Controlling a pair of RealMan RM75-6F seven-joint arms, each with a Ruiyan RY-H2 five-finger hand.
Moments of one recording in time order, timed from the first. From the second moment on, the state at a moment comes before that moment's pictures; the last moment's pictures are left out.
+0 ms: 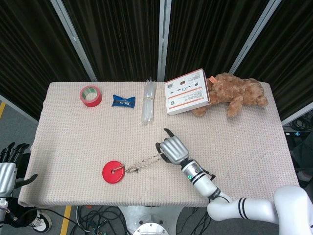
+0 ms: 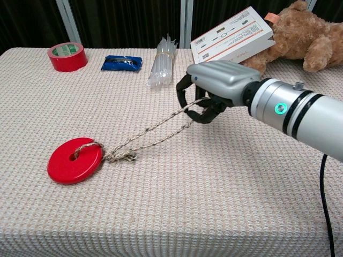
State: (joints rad) left arm -0.04 -1.23 -0.04 -1.37 1.52 1.55 -0.13; right arm 0.82 -1.66 0.14 -1.53 -1.16 1.01 -0.43
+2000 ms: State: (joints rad) left arm -0.07 -1.23 -0.03 -1.44 1.53 1.53 -0.04; right arm 0.42 -1.29 0.20 -1.52 -1.32 1.31 -0.02
